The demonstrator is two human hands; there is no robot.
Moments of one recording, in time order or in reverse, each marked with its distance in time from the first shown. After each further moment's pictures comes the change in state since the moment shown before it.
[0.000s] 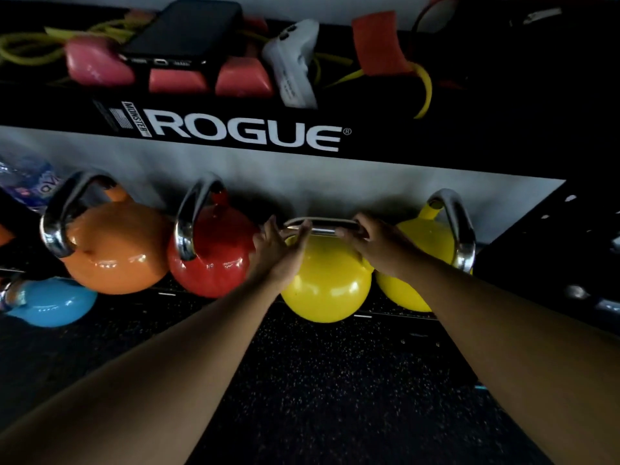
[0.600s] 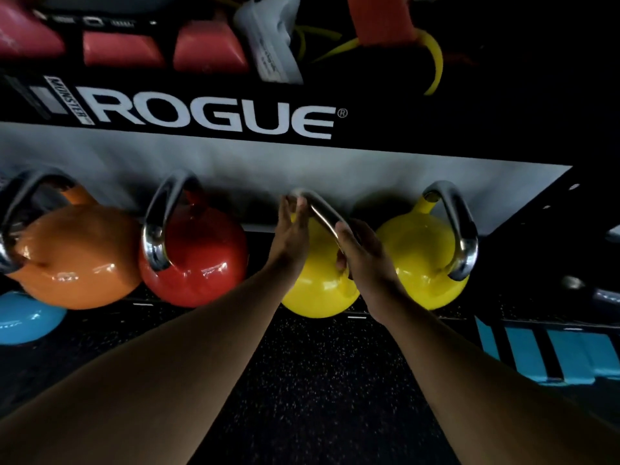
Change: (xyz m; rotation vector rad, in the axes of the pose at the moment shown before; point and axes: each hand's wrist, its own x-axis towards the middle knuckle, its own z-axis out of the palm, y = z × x) left_hand 0.043 0.021 0.041 -0.578 -0.116 0.105; right_hand -0.010 -0.018 0.048 0.724 0.357 0.219
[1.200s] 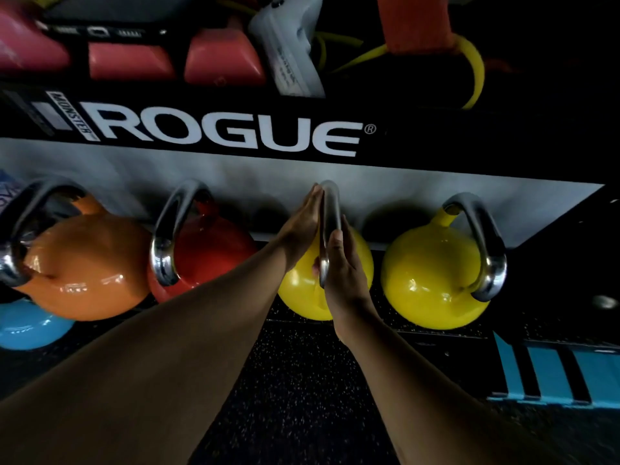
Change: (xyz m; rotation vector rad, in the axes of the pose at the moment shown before) left_hand 0.055 0.011 -0.011 -0.048 -0.197 -0.013; right_hand -0.002 -0.010 0.058 0.346 -0.029 0.085
